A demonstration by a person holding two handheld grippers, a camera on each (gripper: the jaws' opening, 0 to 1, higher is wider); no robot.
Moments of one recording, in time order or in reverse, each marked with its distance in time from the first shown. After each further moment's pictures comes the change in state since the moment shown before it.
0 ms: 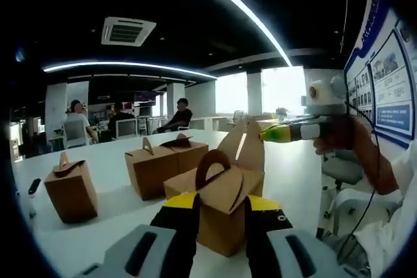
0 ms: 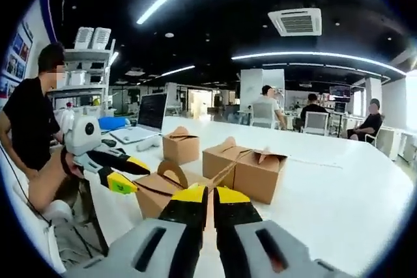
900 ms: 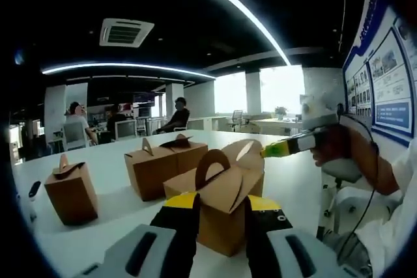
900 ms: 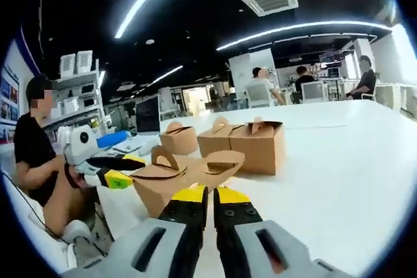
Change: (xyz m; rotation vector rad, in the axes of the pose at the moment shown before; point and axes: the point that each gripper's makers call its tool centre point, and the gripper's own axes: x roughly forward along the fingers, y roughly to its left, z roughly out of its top) left arm 0.000 0.000 0.000 0.013 0.001 -0.004; right arm -0.003 -0.010 -0.042 0.286 0.032 0.025
